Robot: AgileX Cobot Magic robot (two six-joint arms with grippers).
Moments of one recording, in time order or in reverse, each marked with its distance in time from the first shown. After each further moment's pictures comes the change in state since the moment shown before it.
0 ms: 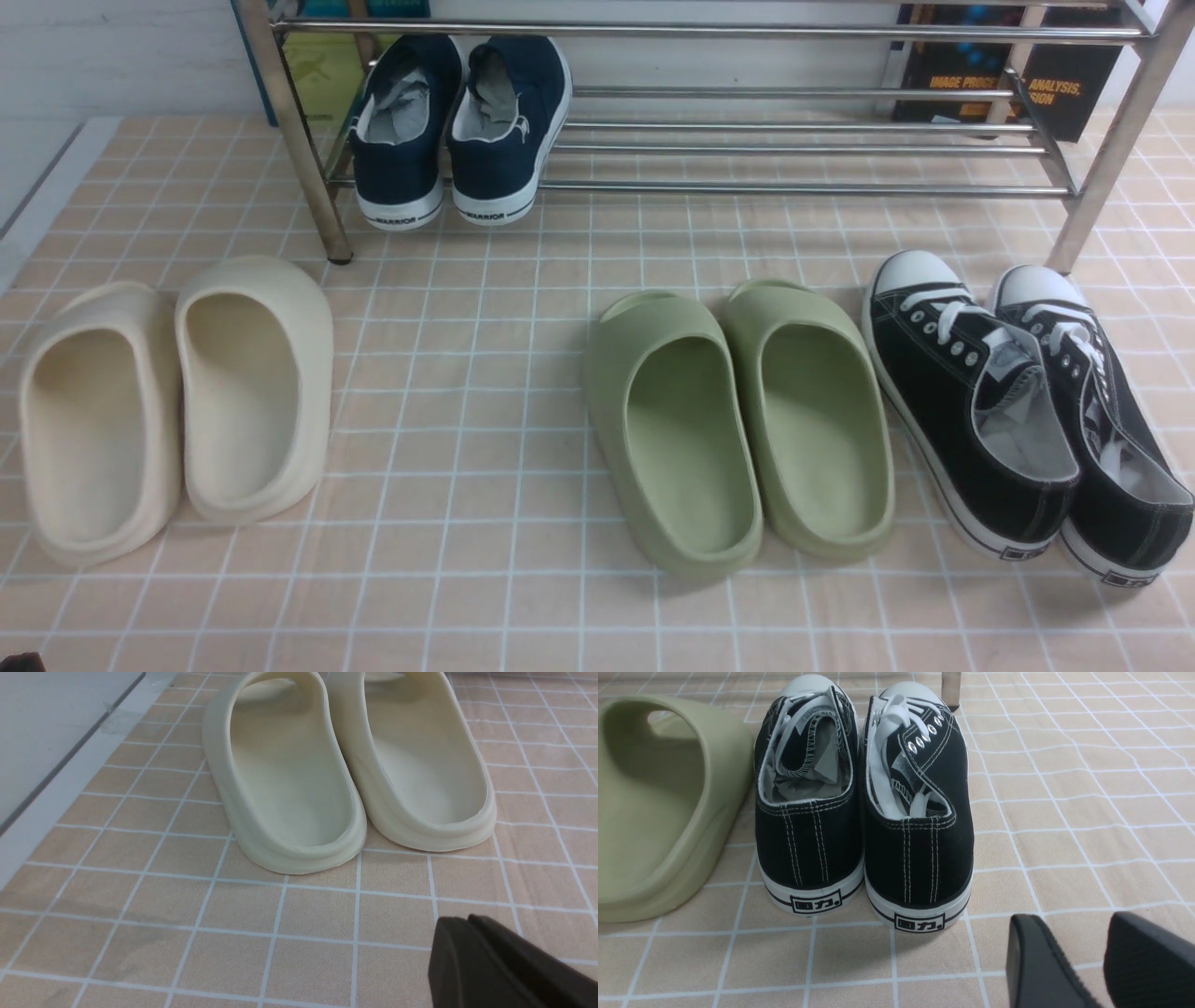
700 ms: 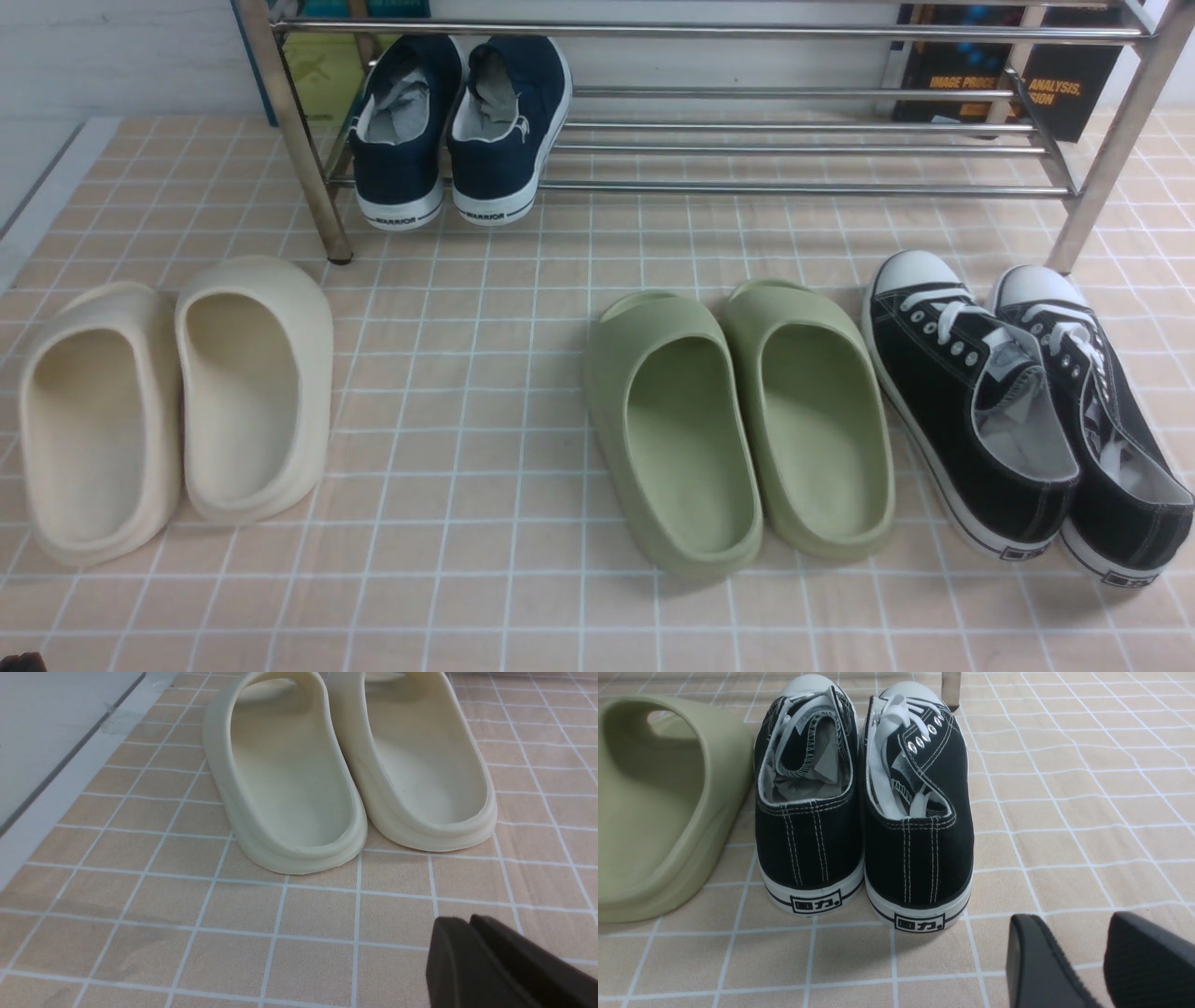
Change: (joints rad) right arm 0.000 0.000 0.000 0.000 0.000 0.000; left arm 0.000 0.000 0.000 0.001 0.000 0.000
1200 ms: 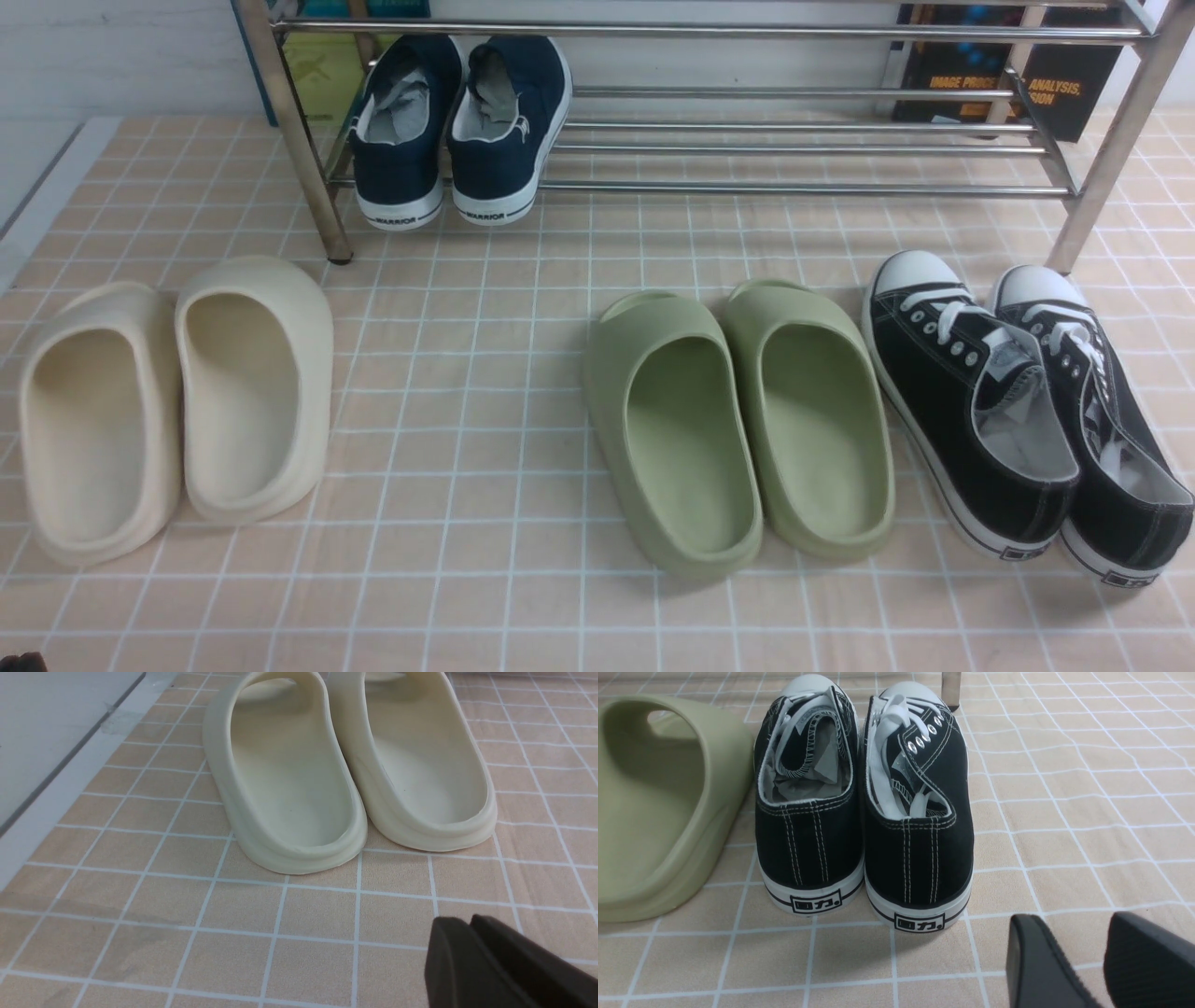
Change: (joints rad) right arm 0.000 0.000 0.000 0.000 0.000 0.000; left arm 0.000 0.000 0.000 0.000 0.000 0.000
